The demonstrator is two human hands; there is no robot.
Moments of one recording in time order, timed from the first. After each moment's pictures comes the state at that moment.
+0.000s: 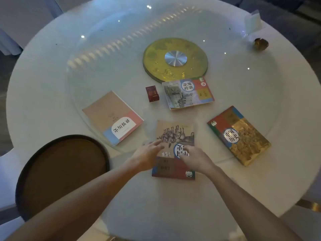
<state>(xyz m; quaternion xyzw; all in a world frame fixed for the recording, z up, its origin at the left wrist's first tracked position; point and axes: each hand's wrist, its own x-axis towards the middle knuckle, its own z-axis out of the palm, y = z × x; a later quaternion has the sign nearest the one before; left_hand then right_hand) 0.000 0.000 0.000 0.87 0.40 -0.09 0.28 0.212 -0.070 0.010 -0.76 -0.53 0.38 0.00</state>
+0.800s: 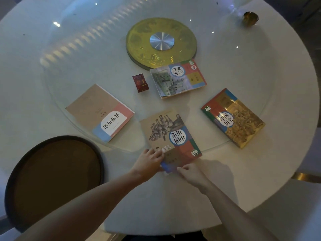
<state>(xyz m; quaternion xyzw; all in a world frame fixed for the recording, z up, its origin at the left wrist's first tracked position) 0.000 -0.043 -0.063 0.95 0.27 -0.12 0.14 0.188 -0.155 -0.054 -0.78 -0.29 0.54 0.13</state>
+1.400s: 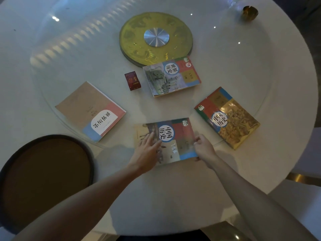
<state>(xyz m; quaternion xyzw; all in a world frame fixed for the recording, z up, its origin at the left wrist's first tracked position) 0.039 -0.032 -0.063 0.88 0.40 -0.04 0.25 0.284 -0.099 -0.037 -0.82 -0.25 0.46 0.21</state>
